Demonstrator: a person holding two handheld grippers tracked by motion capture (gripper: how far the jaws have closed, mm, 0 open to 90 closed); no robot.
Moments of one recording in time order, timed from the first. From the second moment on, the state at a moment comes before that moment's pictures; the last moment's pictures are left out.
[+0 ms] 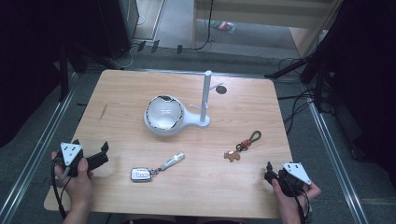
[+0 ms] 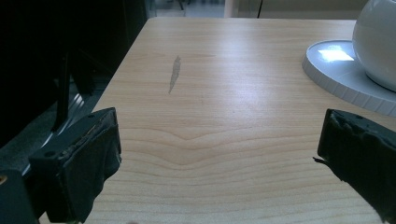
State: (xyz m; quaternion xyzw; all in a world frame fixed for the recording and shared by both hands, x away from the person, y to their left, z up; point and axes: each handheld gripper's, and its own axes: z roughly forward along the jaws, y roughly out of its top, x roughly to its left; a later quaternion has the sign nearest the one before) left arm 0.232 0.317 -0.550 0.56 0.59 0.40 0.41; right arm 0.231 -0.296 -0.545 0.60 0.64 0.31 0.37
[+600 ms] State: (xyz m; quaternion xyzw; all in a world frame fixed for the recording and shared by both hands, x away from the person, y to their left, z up) left arm 0.230 0.315 -0.550 0.57 0.59 0.40 0.41; right arm 0.259 -0.275 -0.503 0.56 0.73 0.26 0.29
